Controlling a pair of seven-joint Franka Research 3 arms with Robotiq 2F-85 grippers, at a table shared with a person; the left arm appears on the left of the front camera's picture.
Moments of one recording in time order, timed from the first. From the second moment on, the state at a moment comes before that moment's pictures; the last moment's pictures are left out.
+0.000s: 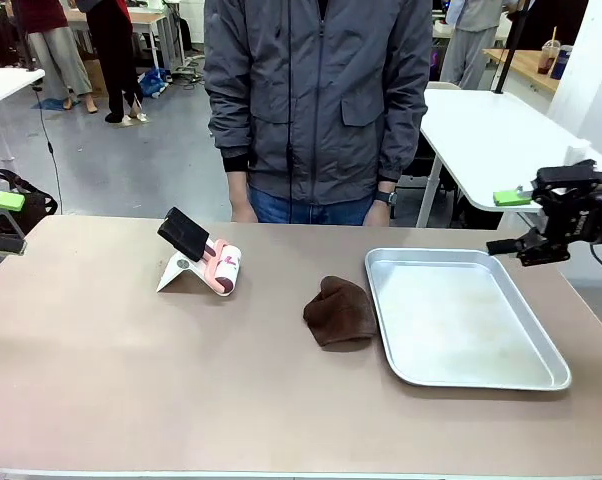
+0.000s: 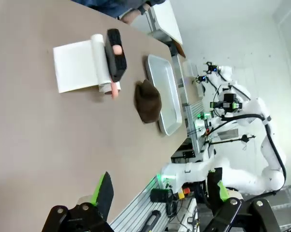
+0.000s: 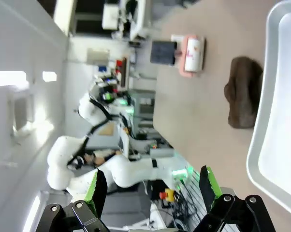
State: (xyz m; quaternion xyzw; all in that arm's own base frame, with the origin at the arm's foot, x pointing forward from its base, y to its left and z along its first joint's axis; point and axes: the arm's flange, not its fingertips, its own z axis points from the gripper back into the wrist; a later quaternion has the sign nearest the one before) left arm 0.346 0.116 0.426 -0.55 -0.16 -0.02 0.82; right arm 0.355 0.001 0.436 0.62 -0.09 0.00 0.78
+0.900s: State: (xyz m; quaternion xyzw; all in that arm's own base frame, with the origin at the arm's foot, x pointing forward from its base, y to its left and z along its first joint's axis) left arm 0.346 0.111 0.430 -0.54 -0.16 -0.03 0.82; right arm 0.352 0.019 0.439 0.60 -0.08 0.02 0.80
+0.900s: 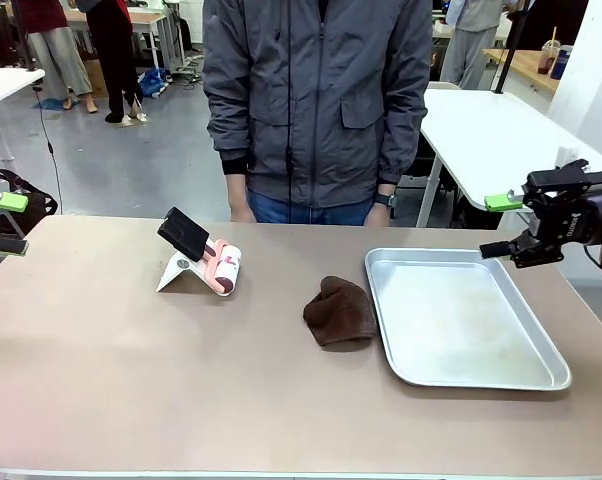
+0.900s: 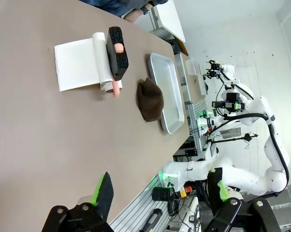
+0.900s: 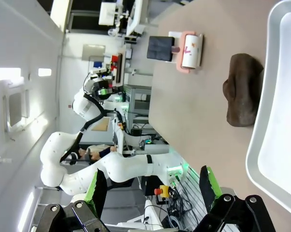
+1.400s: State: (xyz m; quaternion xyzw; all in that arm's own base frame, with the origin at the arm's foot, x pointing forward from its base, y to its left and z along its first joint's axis) left arm 0.346 0.111 0.430 -0.54 -0.16 -0.03 0.82; right arm 0.352 0.019 0.439 0.60 -0.08 0.02 0.80
